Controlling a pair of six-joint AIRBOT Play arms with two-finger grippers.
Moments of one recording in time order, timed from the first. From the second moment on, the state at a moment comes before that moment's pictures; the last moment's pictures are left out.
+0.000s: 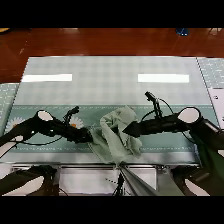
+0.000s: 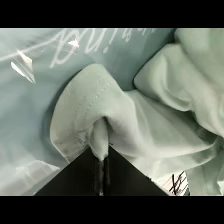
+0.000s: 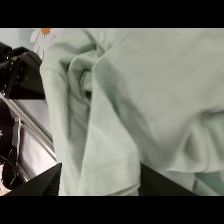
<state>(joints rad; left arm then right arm) -0.20 -1.25 0.45 0.60 -1.11 -1.11 0.37 -0.99 0.56 -0.56 1.00 1.20</state>
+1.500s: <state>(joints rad) 0.44 -0.64 1.63 0.77 -1.29 -1.30 0.00 -0.55 1.41 -1.40 1.01 1.59</state>
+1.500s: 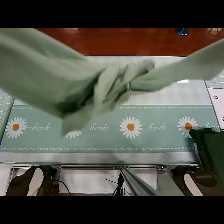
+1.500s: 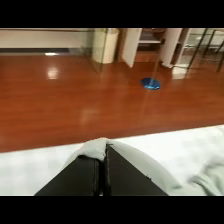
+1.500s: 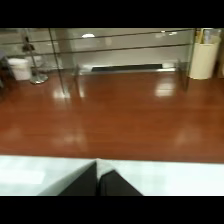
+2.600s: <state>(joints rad) 0.20 -1.10 1.00 1.09 -1.30 -1.25 0.00 -1.15 1.45 -1.47 1.43 1.39</state>
